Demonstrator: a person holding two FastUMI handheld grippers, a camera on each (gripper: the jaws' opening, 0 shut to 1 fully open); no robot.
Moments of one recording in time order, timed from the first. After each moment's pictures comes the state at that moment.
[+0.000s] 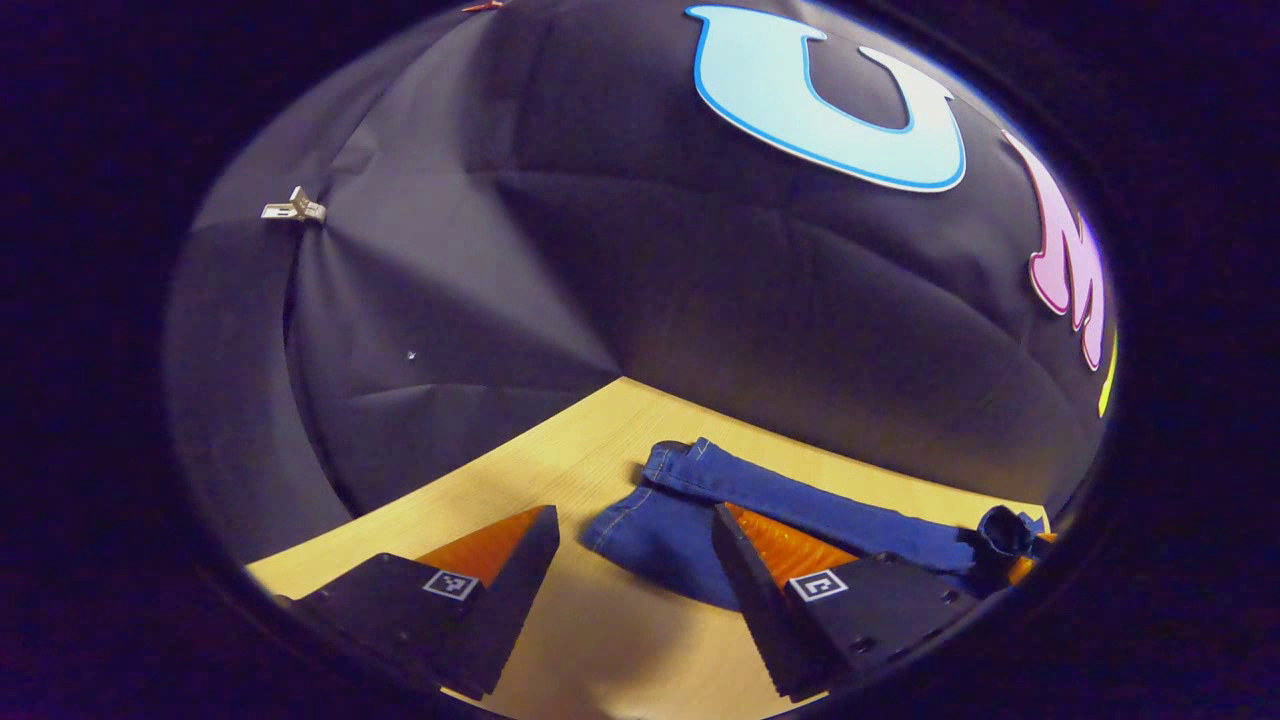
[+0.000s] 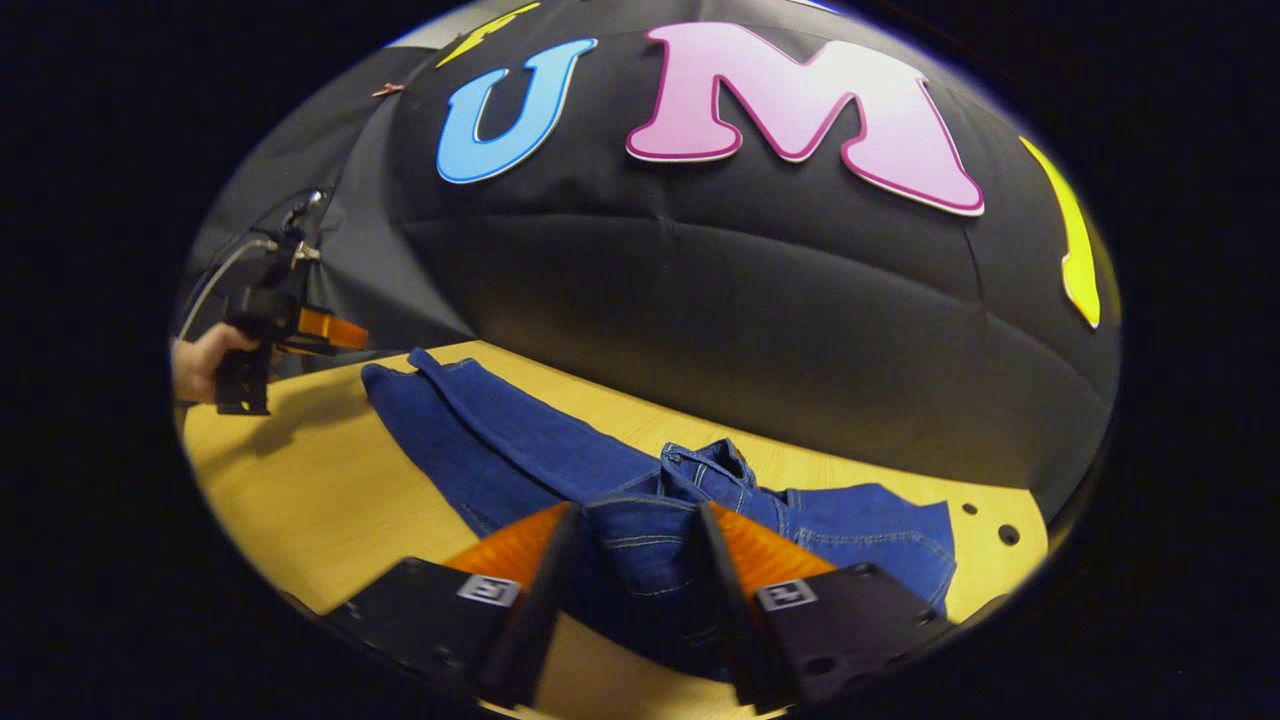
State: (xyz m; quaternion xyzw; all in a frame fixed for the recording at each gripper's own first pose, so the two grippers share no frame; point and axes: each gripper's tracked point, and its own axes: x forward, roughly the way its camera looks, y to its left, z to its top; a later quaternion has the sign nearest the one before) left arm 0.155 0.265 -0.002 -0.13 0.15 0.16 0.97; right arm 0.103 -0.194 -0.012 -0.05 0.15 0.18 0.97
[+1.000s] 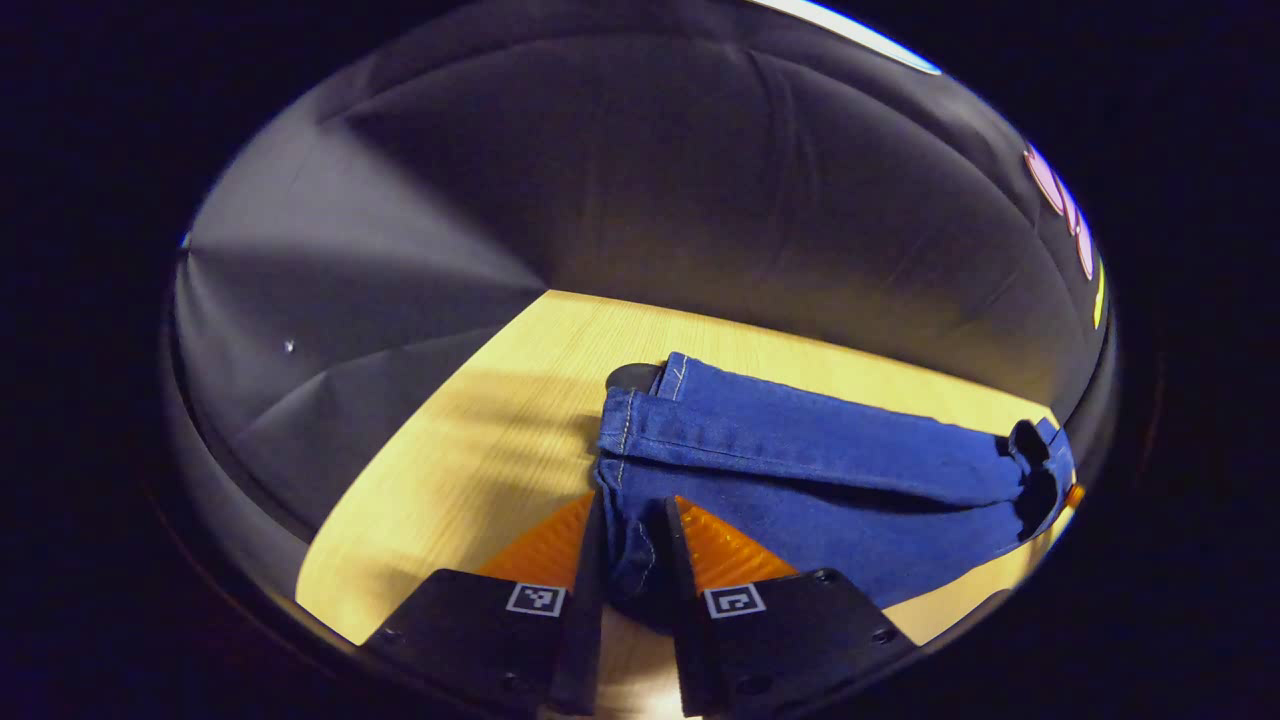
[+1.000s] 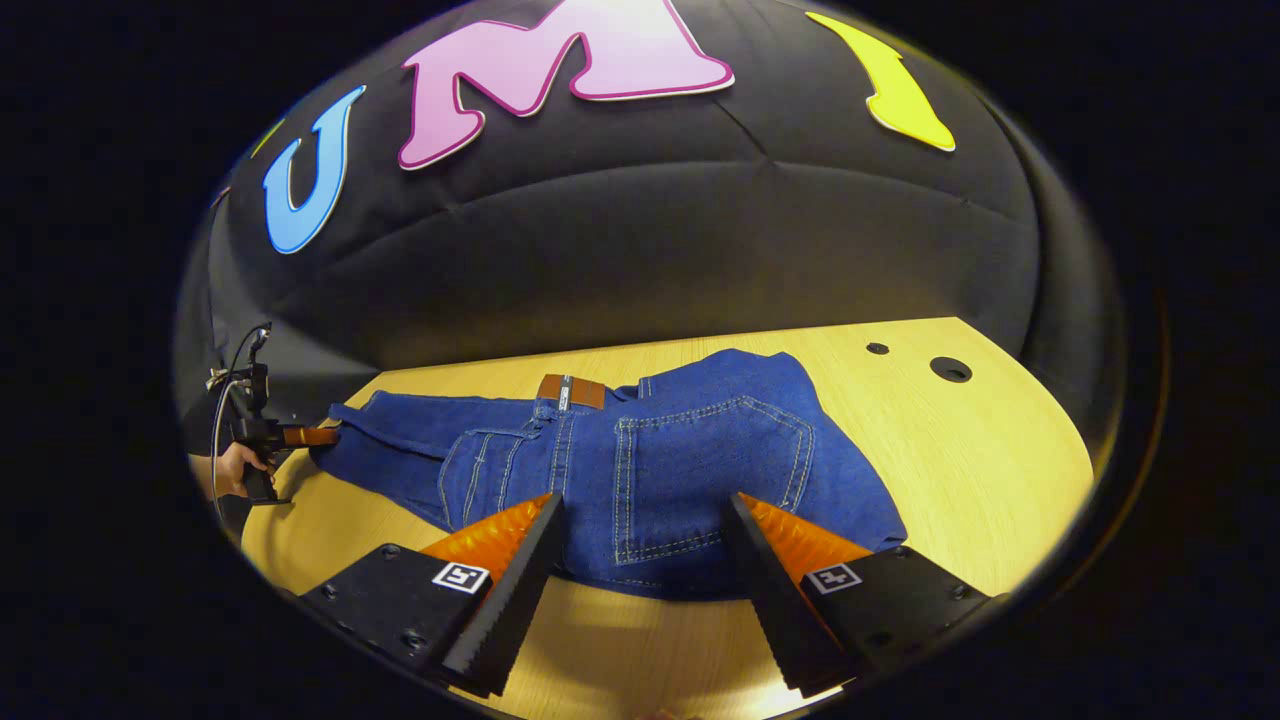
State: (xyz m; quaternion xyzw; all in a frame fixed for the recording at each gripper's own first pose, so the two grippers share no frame) left arm 0.210 0.240 -0.064 -0.10 0.28 0.03 0.95; right arm 0.077 -0.309 -0.038 0.08 0.24 0.03 0.97
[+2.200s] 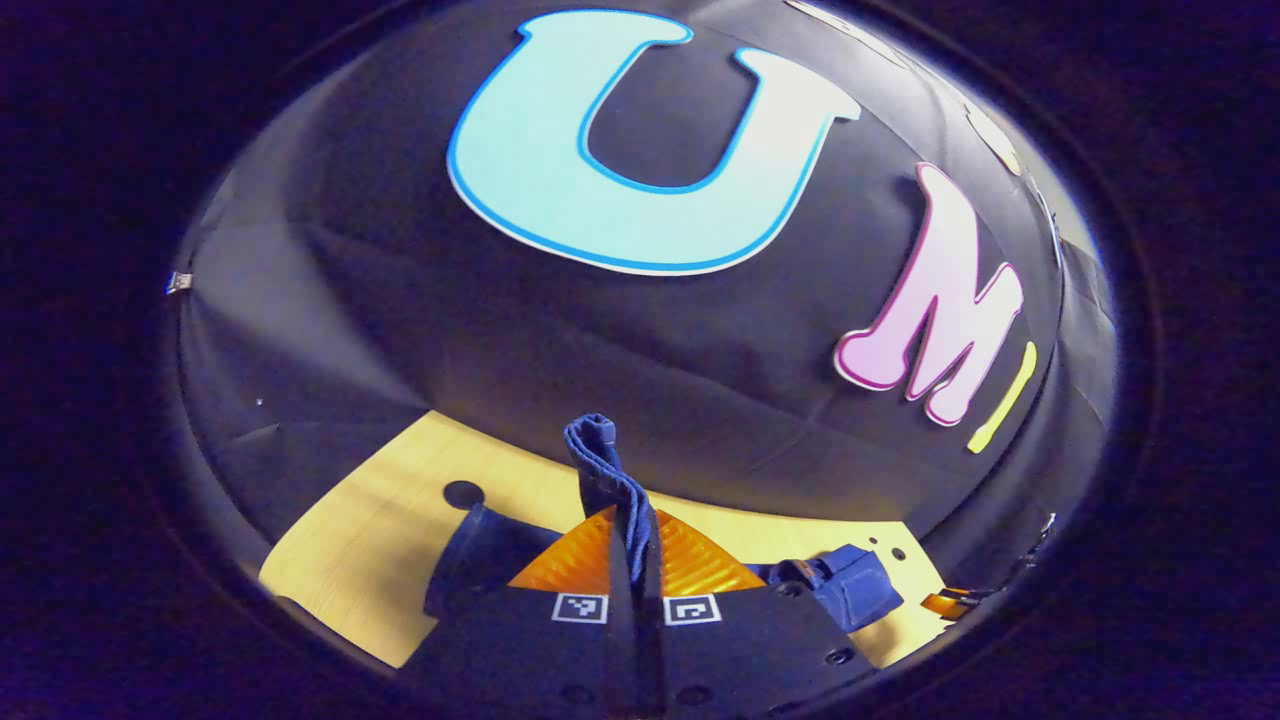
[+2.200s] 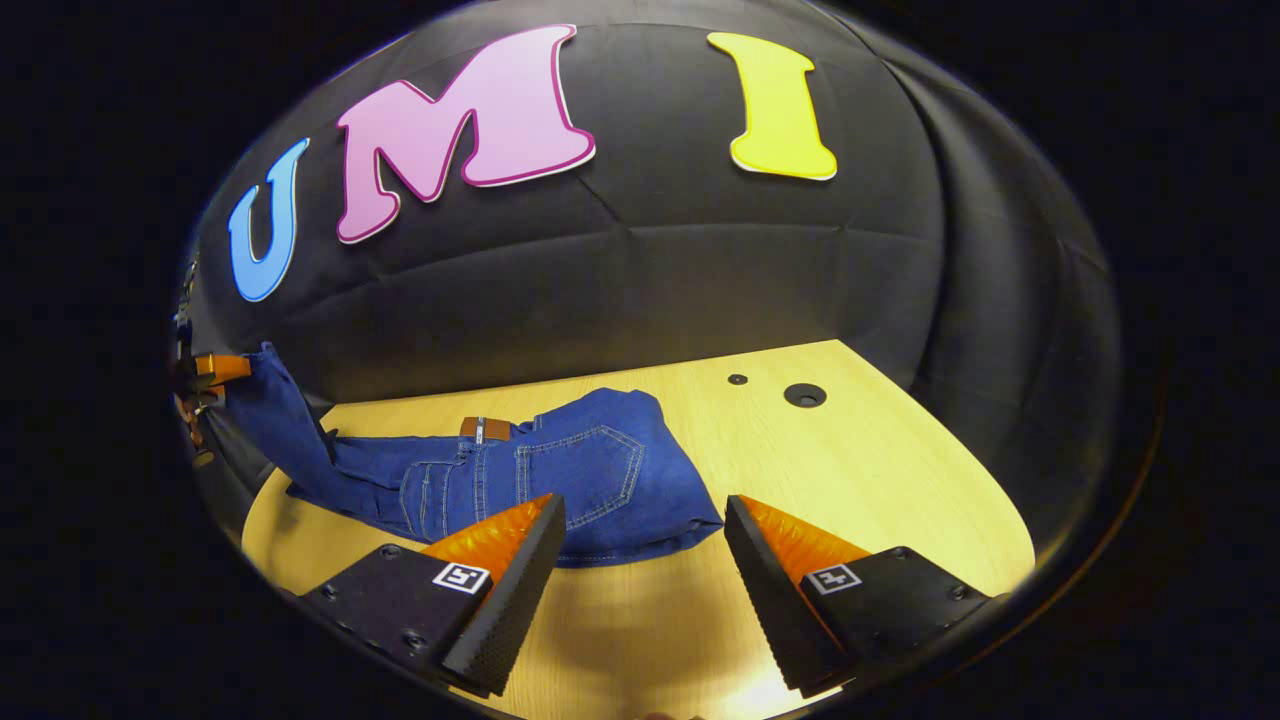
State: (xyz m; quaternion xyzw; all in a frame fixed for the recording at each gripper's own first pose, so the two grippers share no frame) left arm 0.157 0.157 0.166 -0.17 0.14 -0.06 0.98; right arm 0.011 -0.431 0.029 0.09 0.22 -0.07 0.97
